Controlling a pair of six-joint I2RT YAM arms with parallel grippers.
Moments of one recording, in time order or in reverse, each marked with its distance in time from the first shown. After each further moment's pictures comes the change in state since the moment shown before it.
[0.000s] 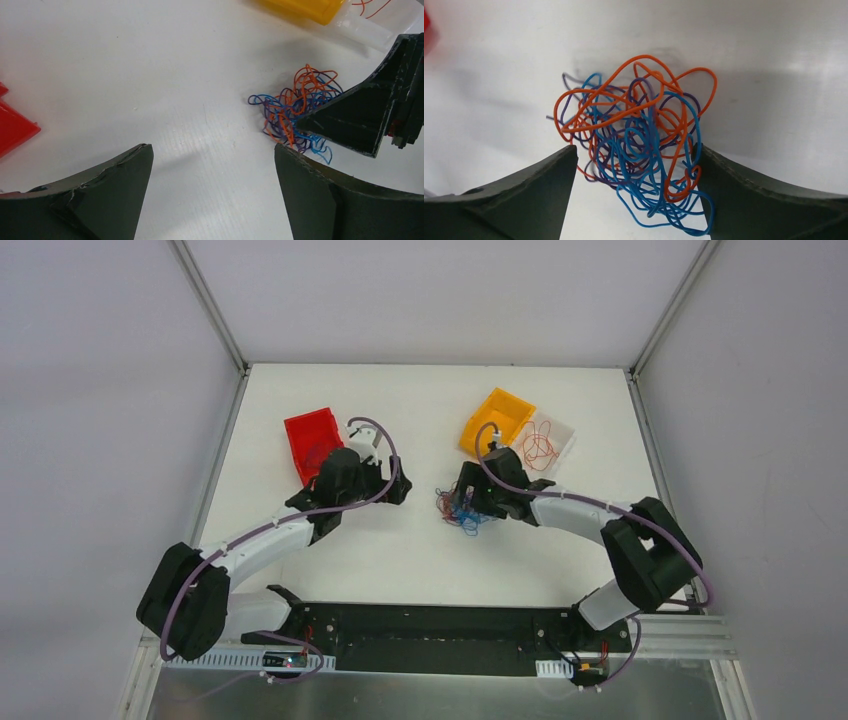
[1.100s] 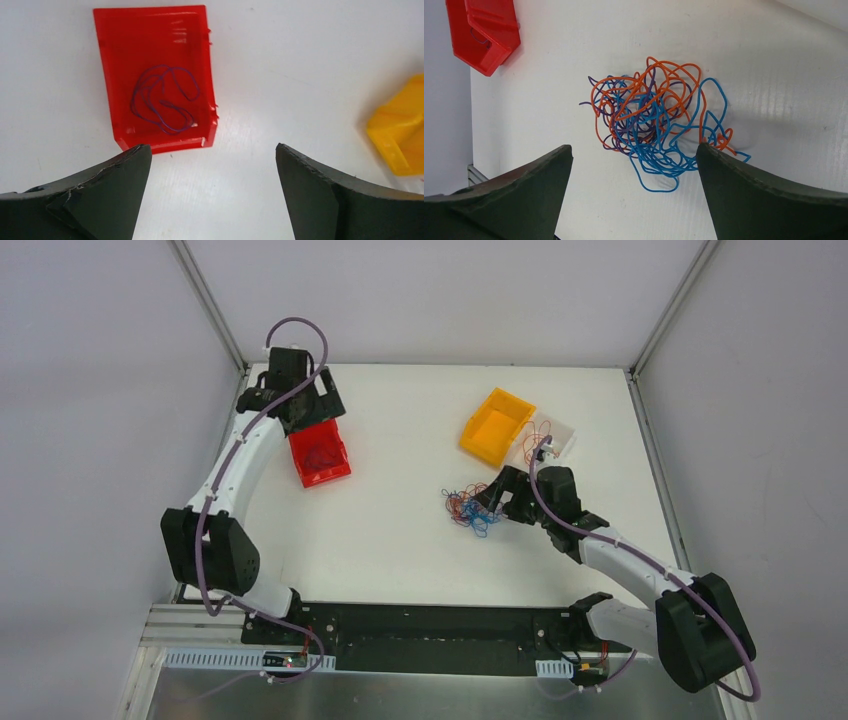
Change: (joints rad) left arm 0.437 0.348 0.844 -0.827 -0.141 -0.080; right arm -0.154 -0.408 -0.305 0.195 -0.175 -0.030
